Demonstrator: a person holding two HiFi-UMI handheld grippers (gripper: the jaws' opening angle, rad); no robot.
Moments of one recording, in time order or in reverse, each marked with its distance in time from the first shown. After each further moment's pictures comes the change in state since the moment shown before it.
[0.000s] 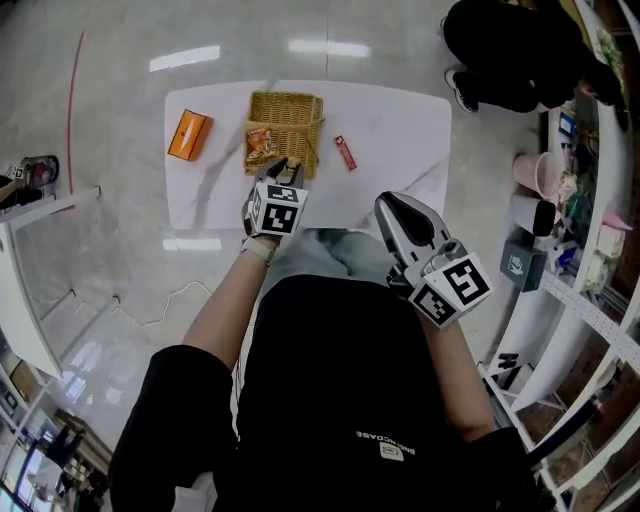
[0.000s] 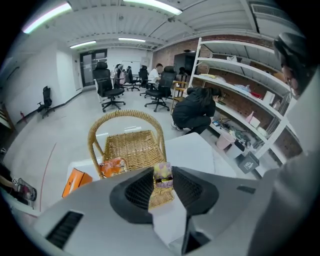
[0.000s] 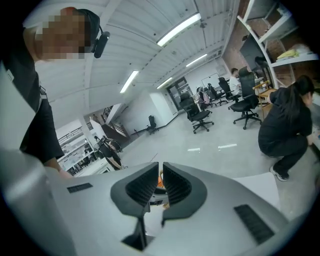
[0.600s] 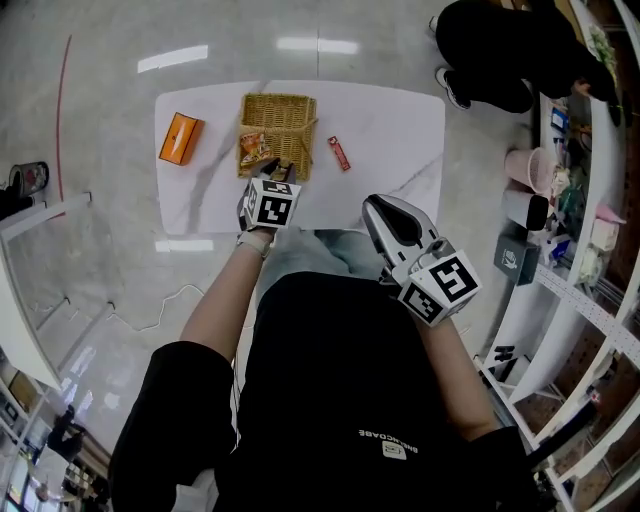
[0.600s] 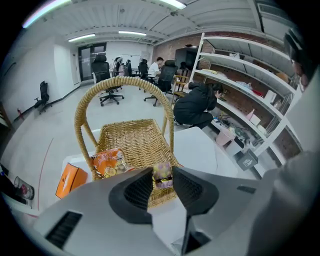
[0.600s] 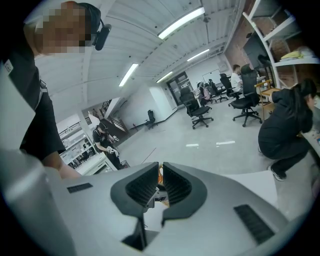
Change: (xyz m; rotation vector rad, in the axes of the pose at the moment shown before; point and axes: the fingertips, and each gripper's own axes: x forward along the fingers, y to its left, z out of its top) left arm 0.035 0.018 -0.021 -0.011 0.055 -0.025; right arm 0.024 0.003 -0.018 -0.021 0.067 -0.013
